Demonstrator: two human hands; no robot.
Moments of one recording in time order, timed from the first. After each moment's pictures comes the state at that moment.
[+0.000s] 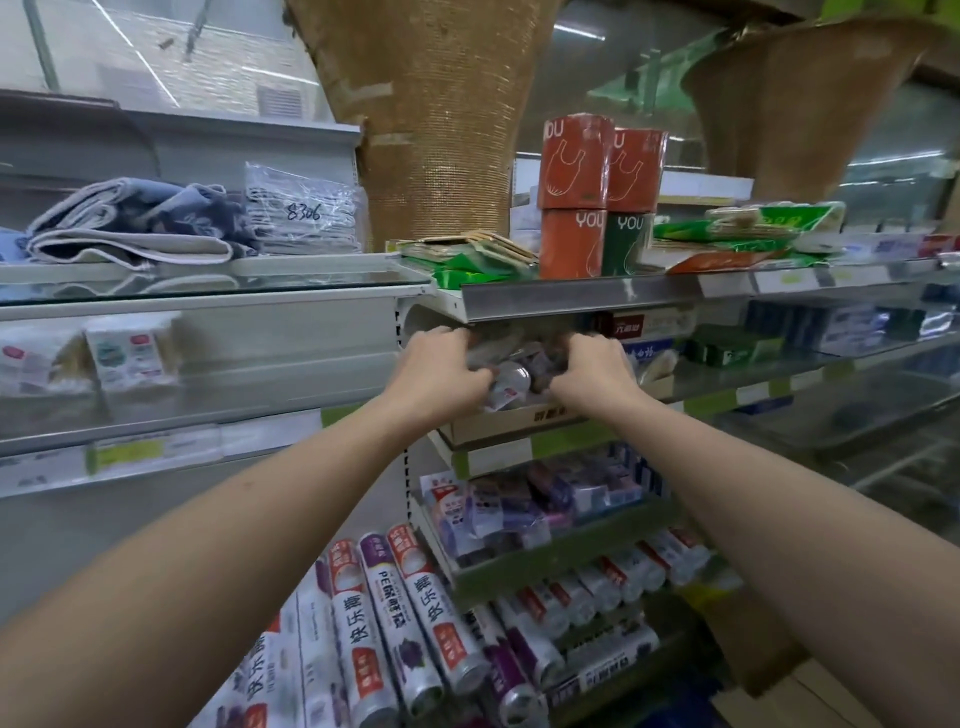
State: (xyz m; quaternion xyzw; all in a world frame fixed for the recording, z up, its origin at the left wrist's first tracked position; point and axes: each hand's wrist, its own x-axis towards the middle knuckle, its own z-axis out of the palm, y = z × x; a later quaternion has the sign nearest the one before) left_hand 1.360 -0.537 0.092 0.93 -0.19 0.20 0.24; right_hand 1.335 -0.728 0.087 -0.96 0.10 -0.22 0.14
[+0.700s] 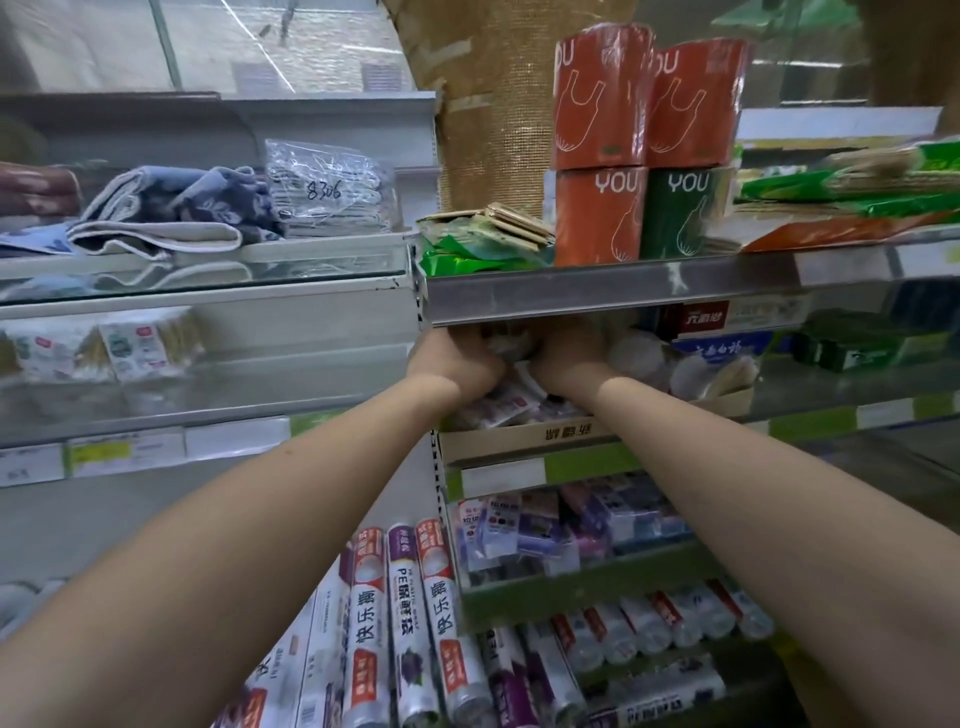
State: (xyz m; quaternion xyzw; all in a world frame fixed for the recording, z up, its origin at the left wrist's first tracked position) left_hand 1.432 -0.589 0.080 0.93 -0.07 0.23 0.27; right_hand 1.447 -0.734 0.078 -0.96 -0.09 -0.25 0.11
